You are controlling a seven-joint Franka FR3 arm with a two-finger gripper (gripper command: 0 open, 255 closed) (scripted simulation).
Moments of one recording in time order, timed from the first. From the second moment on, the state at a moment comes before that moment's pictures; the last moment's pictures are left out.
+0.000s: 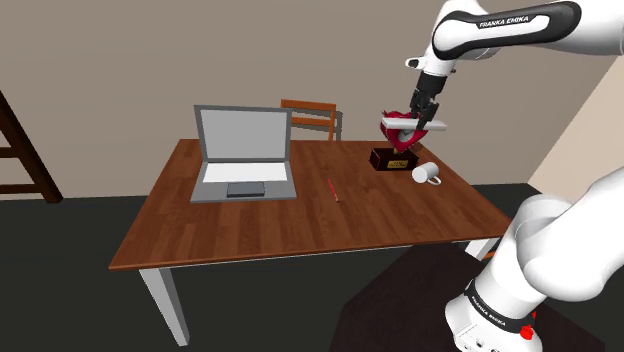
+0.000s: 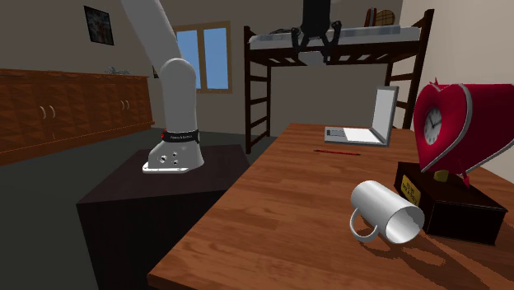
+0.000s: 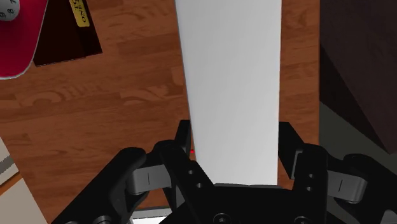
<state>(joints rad) 0.26 -0.37 -0.59 -2.13 -0.22 1.83 -1.12</state>
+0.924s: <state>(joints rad) 0.41 -0.16 -0.43 -1.97 -0.08 1.84 -0.88</state>
